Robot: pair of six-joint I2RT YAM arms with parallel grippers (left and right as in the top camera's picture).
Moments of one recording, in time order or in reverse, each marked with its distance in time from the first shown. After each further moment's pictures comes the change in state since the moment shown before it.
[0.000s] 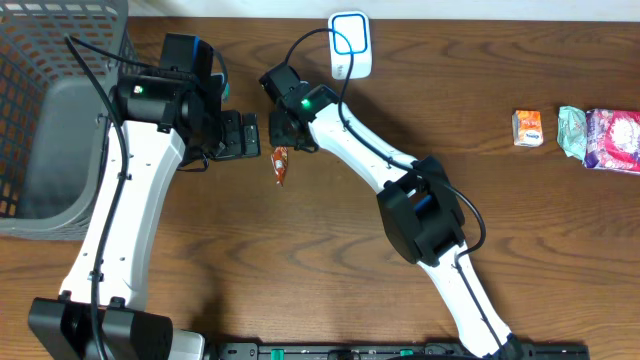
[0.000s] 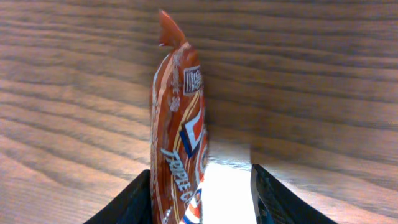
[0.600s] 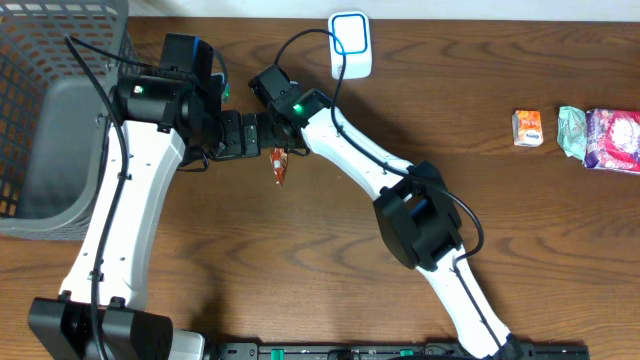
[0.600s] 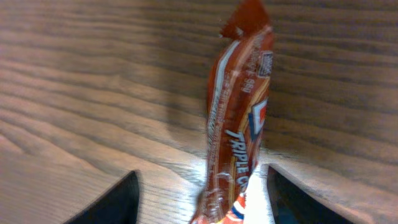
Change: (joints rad) left arm 0.000 0.000 0.000 0.000 0.000 0.000; right arm 0.038 -0.008 0.001 0.037 -0.012 0.033
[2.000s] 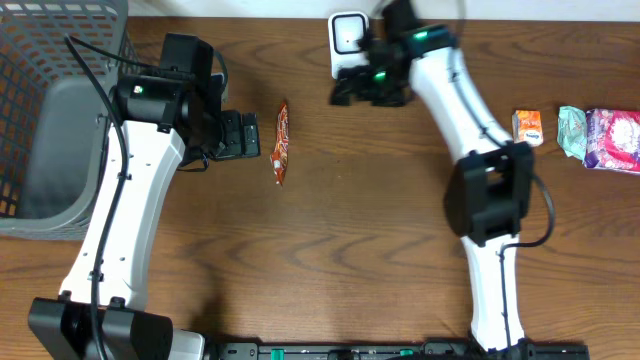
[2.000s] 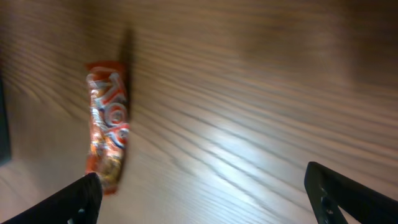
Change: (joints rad) left arm 0.000 0.000 0.000 0.000 0.000 0.000; right arm -0.375 -0.084 0.080 -0.278 -0.382 -0.444
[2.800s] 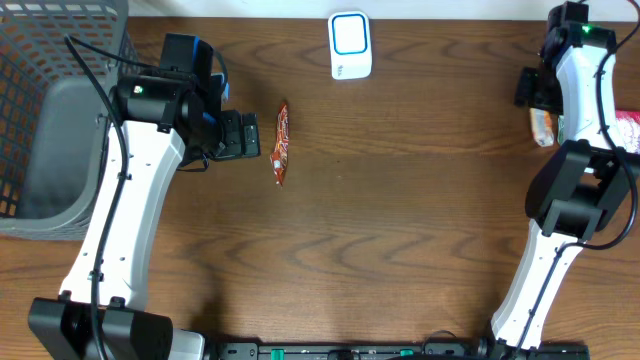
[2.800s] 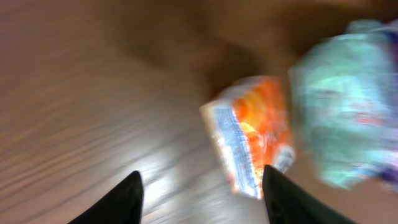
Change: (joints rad) left arm 0.000 0.000 0.000 0.000 0.000 0.000; right arm -0.543 0.003 0.041 -0.195 0.514 -0.089
